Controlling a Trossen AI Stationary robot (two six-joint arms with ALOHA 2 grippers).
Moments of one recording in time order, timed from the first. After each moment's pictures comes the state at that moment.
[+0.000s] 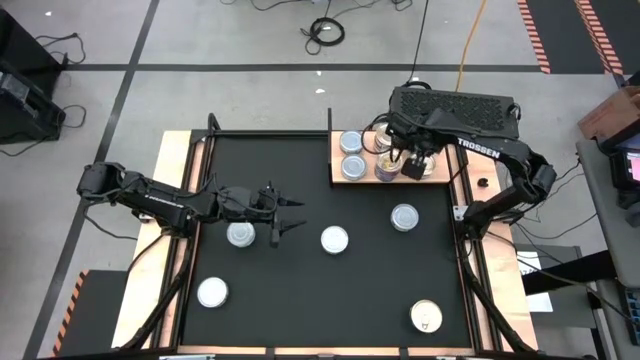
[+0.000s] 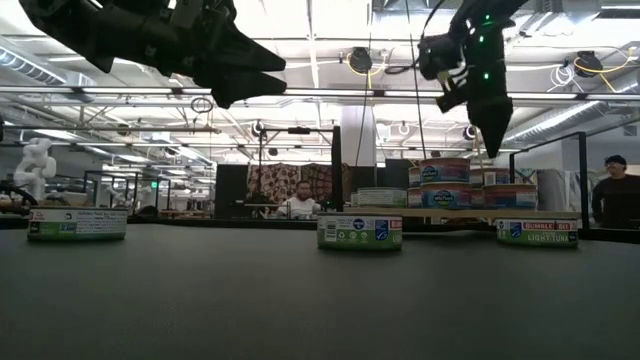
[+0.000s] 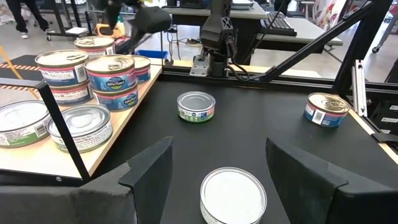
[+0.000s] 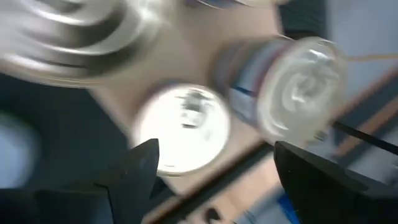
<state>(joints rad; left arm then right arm) -0.06 1.25 0.50 0.57 -0.10 -0.07 -0.62 1.47 1.26 -1.29 0.40 -0.13</state>
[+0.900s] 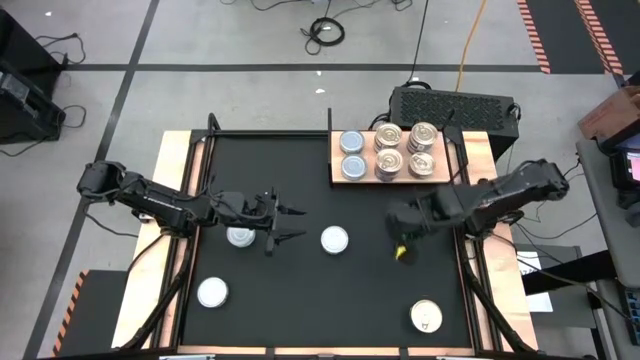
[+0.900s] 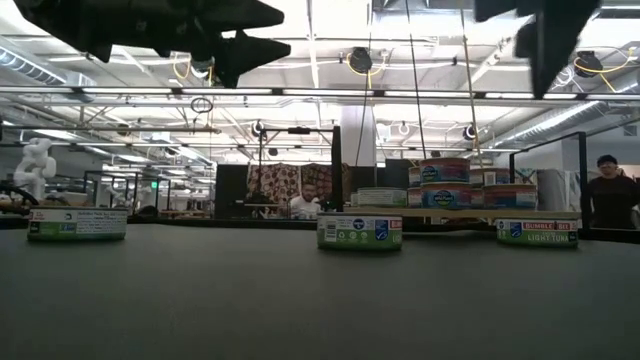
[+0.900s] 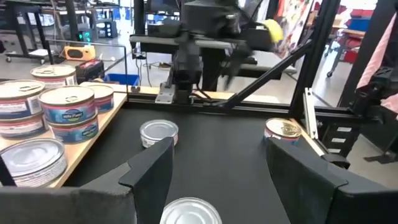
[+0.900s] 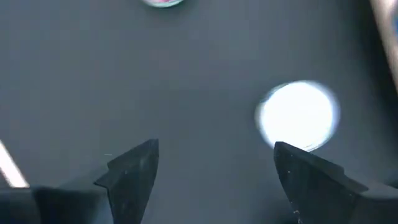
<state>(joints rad) -0.13 1.25 0.52 0.67 -0.05 -0.09 0.28 1.36 1.25 -1.27 0.10 0.75</state>
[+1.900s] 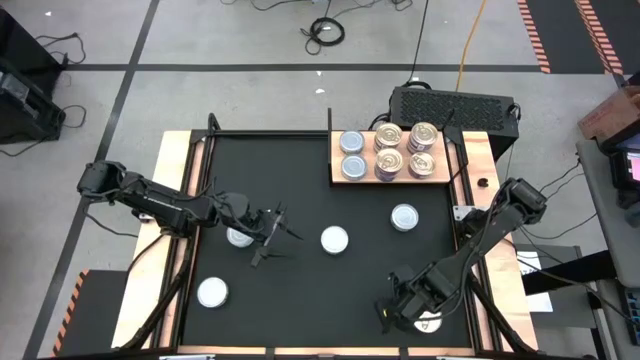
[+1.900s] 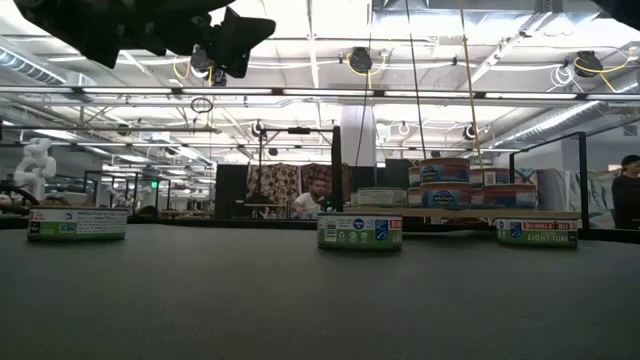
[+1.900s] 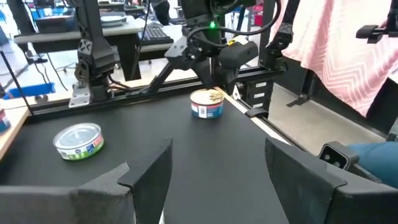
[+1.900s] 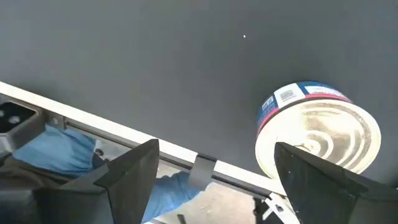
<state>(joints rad) -0.13 1.25 0.52 0.60 0.31 0.08 0.72 1.67 1.25 -0.89 -0.14 2.02</state>
